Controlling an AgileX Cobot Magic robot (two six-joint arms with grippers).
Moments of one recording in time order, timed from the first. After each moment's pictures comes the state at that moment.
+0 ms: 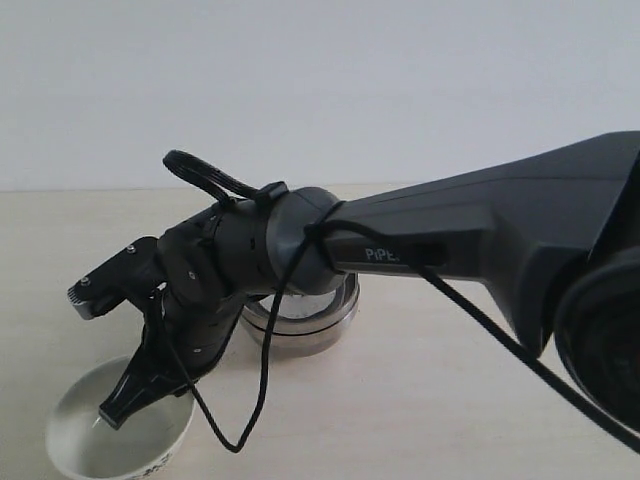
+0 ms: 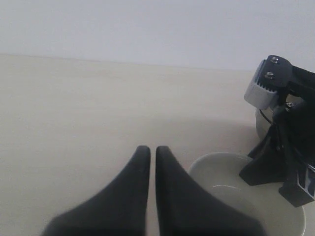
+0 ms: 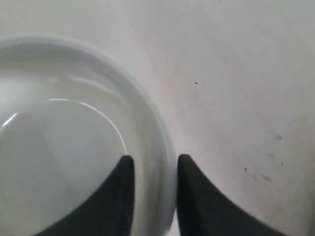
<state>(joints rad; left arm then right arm) -0.07 0.00 0.00 -0.04 0.31 -0.05 0.96 2.23 -1.67 0.05 0.60 -0.13</state>
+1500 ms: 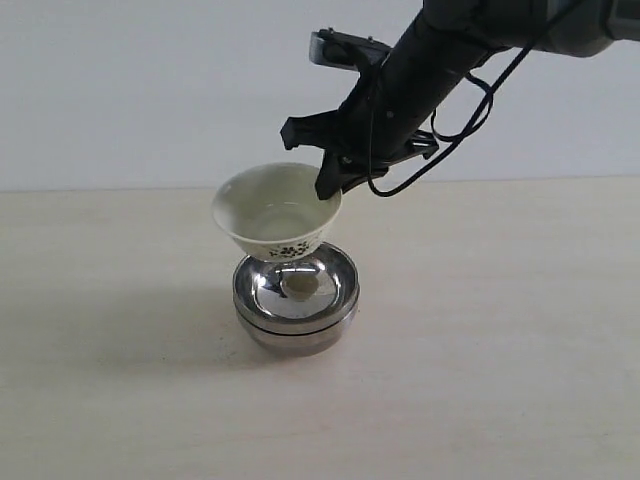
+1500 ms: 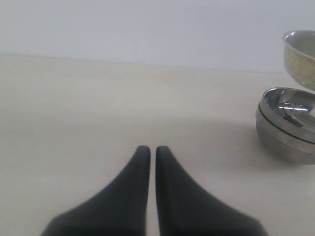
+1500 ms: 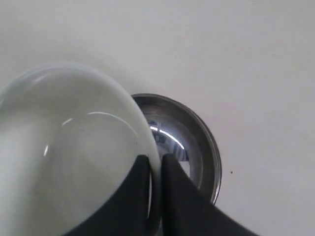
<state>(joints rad) -0.07 0.00 0.00 -0.04 0.31 -0.05 0.45 2.03 -1.82 0.43 0.97 -0.17</state>
